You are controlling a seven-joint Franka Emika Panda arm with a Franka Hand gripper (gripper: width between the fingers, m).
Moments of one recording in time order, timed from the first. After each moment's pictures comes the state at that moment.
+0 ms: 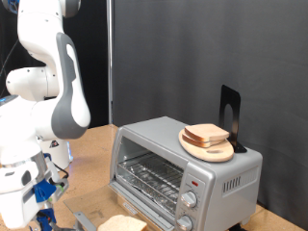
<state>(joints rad) -0.19 0.23 -0.20 -2.39 0.70 2.70 -1.03</state>
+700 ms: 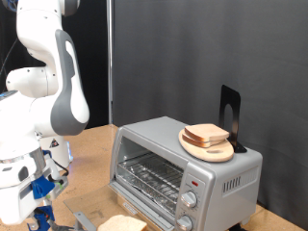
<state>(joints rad) -0.18 0.22 -0.20 -2.39 0.68 2.72 -0.97</state>
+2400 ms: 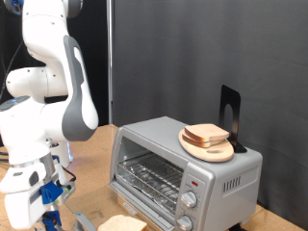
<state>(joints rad) -0.16 0.26 -0.17 -2.39 0.68 2.79 -0.94</state>
